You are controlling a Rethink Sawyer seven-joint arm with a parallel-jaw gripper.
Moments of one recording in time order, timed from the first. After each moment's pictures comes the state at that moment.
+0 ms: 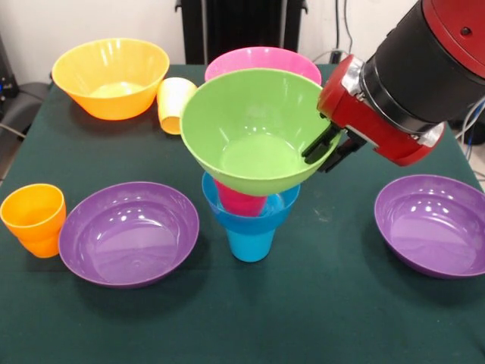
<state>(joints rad) 0.05 0.05 -0.65 0.26 0.22 1.54 2.06</state>
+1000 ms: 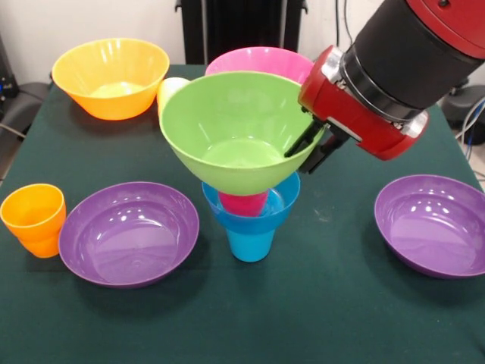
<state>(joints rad) 0.07 -0.02 -0.65 0.39 0.21 1.40 2.06</state>
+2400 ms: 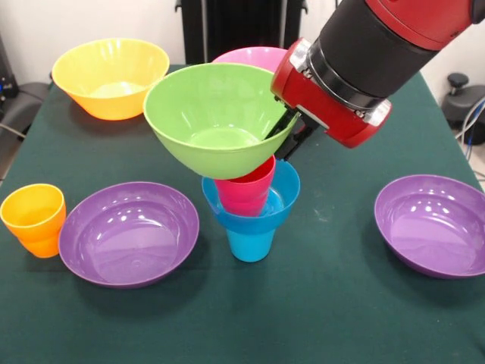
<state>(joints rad) 0.09 -0.09 -0.65 0.59 0.21 1.29 2.06</state>
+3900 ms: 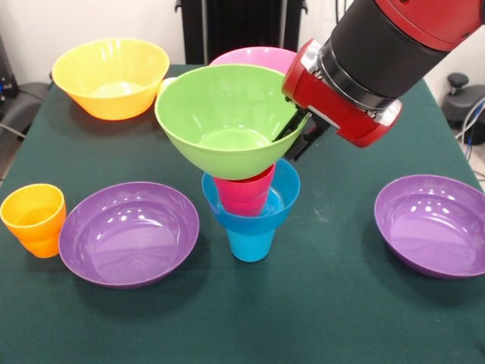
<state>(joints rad) 0.11 -0.09 -0.65 0.60 0.22 1.29 2.06</state>
